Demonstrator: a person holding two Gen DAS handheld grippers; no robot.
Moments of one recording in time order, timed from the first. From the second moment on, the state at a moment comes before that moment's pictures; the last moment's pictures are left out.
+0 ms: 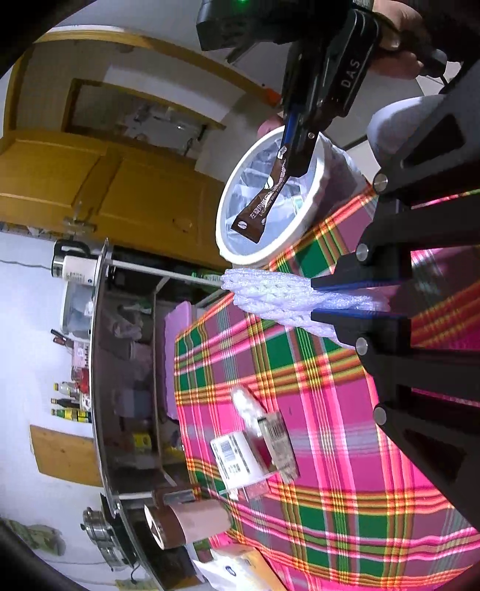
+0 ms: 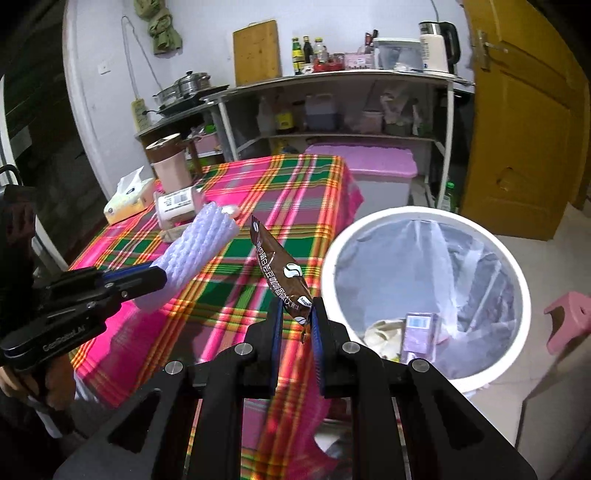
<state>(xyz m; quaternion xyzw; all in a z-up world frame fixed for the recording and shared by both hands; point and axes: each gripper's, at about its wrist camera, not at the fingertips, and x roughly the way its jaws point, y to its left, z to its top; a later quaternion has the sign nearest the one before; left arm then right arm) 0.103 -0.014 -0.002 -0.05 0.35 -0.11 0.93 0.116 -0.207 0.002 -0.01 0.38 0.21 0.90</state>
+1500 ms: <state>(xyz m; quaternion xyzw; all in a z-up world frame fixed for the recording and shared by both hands) 0.198 -0.140 -0.028 0.00 0.38 -0.23 0.89 0.148 -0.300 -0.026 0.03 0.43 0.09 0.90</state>
